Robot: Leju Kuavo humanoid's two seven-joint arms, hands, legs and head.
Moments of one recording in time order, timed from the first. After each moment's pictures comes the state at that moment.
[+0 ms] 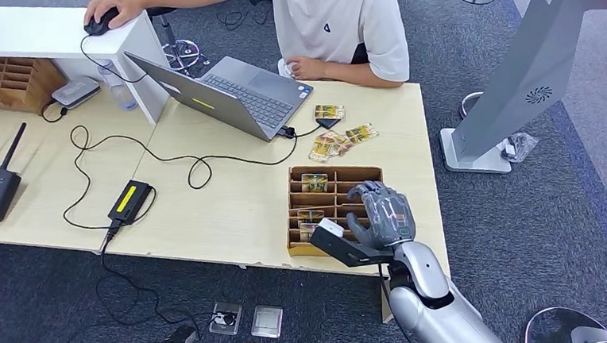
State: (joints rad) left arm -0.23 0.21 -1.37 -0.21 1.23 -0.02 0.19; right arm -0.50 -0.03 0.76 -1.03 0.85 -0.36 0.07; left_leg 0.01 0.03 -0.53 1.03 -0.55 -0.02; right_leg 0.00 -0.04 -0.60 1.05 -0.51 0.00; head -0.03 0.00
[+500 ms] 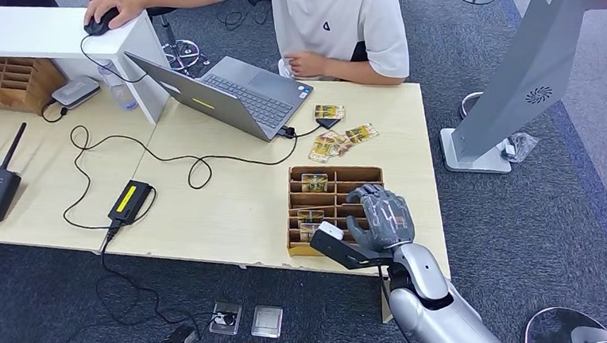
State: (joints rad) left arm -0.23 0.21 -1.37 -0.21 1.24 -0.01 0.18; right arm -0.50 -0.03 0.77 -1.01 0.84 -0.36 0.05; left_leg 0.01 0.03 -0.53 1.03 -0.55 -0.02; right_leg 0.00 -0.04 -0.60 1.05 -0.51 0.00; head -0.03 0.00
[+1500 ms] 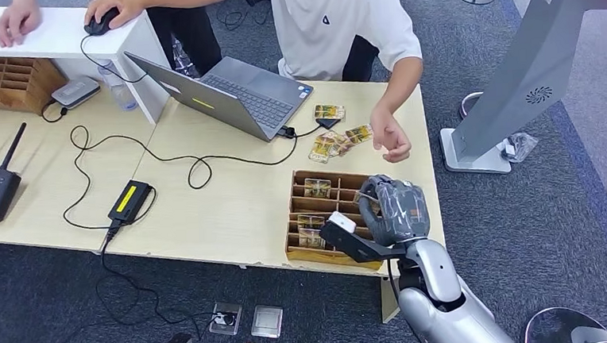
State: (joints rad) left arm -0.20 0.21 -1.37 -0.21 1.27 -0.01 0.17; right arm -0.49 -0.09 0.76 -1.18 0.88 -0.43 0.13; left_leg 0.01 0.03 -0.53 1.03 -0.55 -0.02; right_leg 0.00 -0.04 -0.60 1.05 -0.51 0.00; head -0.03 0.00
